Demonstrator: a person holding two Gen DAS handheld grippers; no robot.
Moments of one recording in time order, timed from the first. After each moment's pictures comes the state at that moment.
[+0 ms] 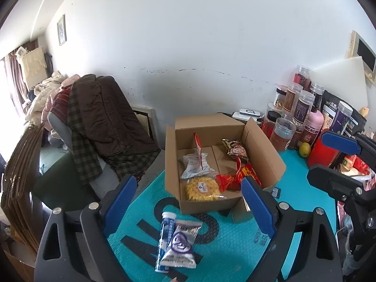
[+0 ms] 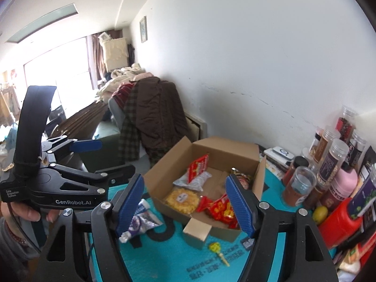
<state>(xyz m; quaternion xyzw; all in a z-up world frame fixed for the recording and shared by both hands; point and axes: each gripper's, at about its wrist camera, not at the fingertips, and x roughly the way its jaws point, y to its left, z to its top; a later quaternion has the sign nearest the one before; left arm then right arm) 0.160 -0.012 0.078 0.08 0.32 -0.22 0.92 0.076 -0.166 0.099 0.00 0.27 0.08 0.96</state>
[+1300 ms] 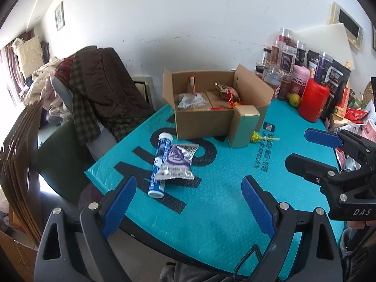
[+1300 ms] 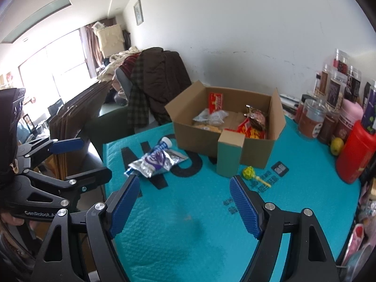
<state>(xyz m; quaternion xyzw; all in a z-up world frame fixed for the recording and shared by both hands) 0.059 0.047 -0.017 0.10 0.37 -0.23 0.89 -0.004 -0.123 -0.010 0.04 0.34 0.06 0.94</state>
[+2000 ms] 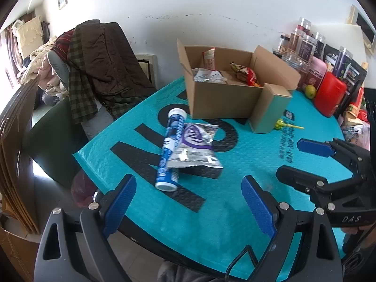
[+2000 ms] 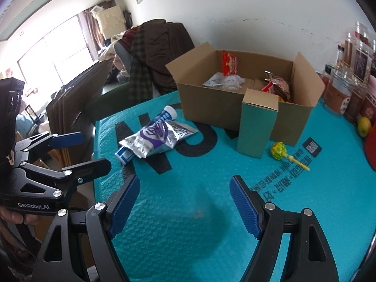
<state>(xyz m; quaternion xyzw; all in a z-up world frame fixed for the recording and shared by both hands) 0.106 0.064 -0.069 0.08 0.42 -0.23 0.88 0.050 -0.107 -0.073 0.06 0.40 0.09 0.91</state>
